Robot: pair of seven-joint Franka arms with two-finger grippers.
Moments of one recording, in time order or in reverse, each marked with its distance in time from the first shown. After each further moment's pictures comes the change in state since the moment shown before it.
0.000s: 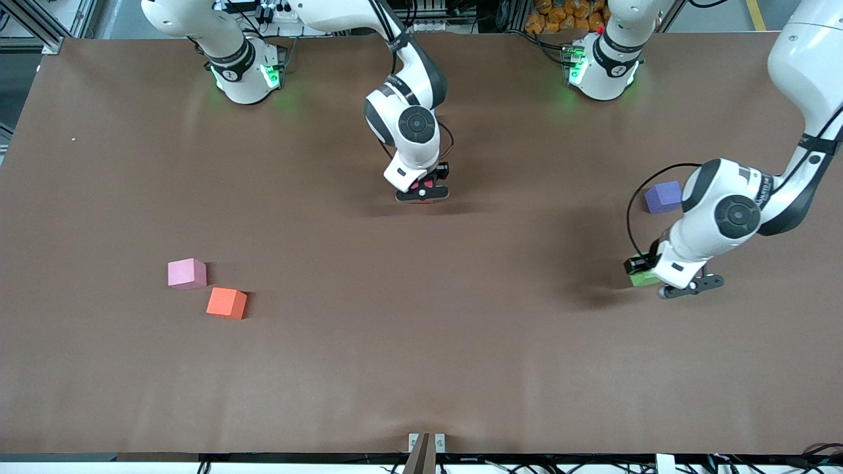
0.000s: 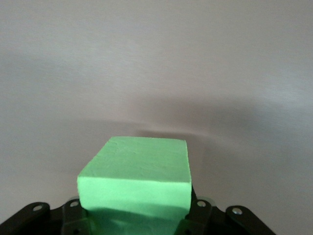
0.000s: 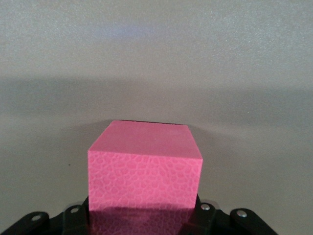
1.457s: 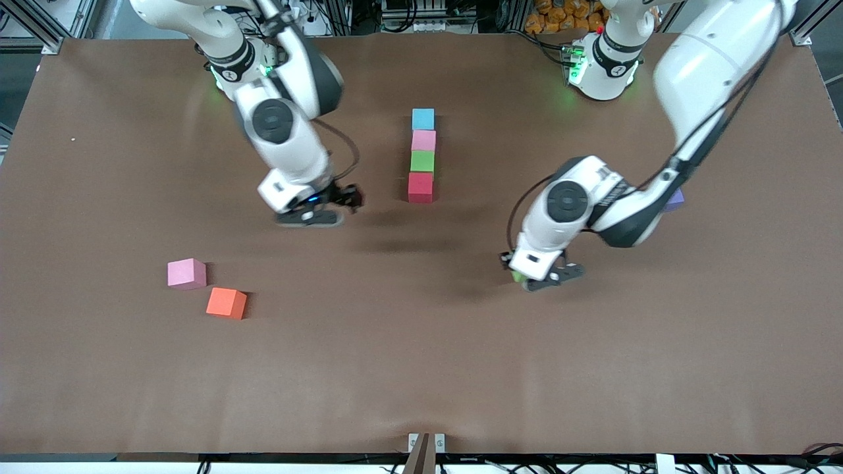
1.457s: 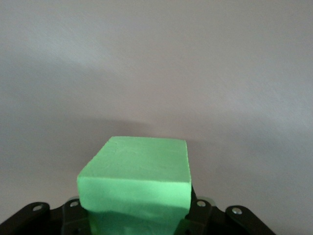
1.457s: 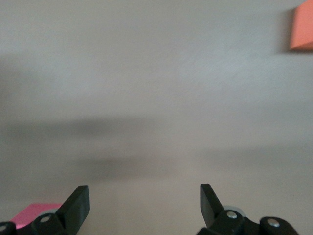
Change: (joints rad) left arm -0.643 0.102 0.133 0.237 -0.074 -0.055 -0.468; right arm -0.663 -0.448 0.244 -0.245 -0.375 -0.006 -0.069
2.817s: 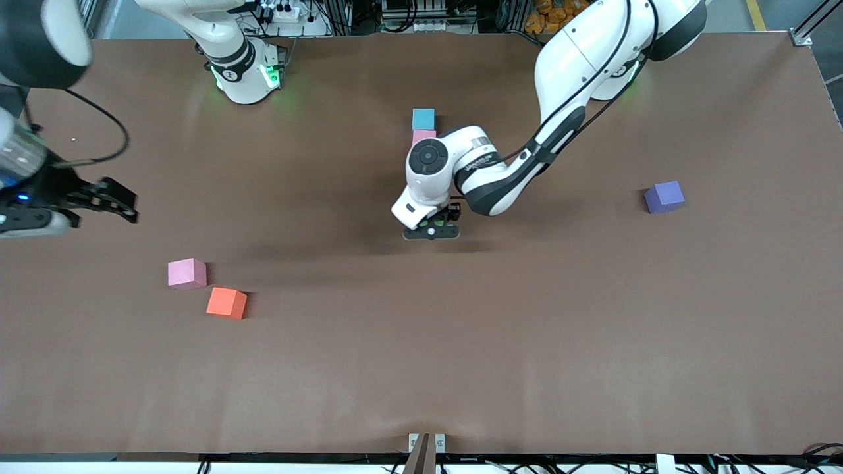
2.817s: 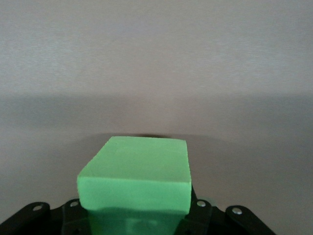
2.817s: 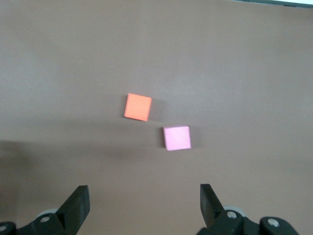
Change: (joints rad) left arm -0.481 0.118 0.159 0.191 -0.124 -0.004 0.073; right arm -0.522 -0.116 0.025 0.436 -0.059 -0.532 -0.638
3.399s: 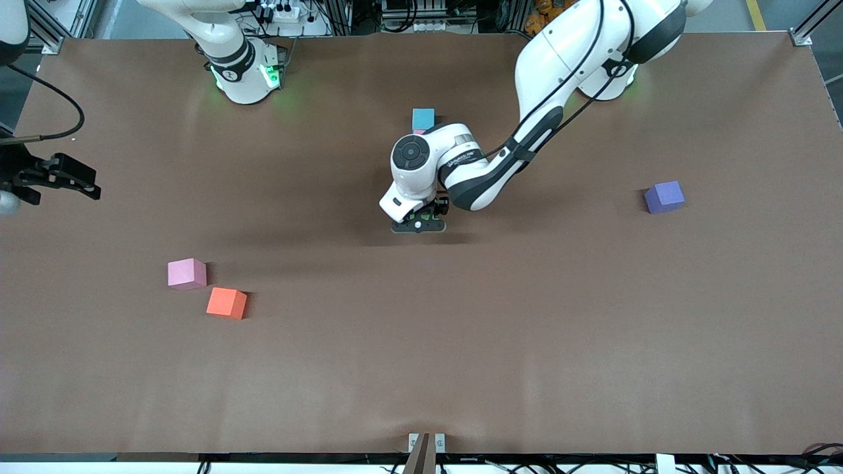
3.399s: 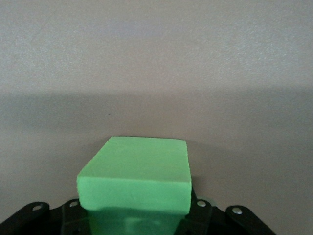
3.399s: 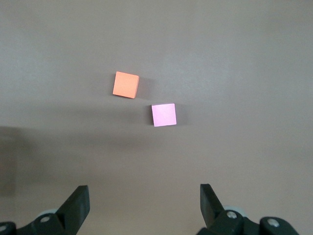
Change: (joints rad) left arm -0.104 0.039 0.065 0.031 -0.024 -0.005 -0.012; right arm -0.043 -0.006 0.004 0.080 0.000 -0.148 -0.025
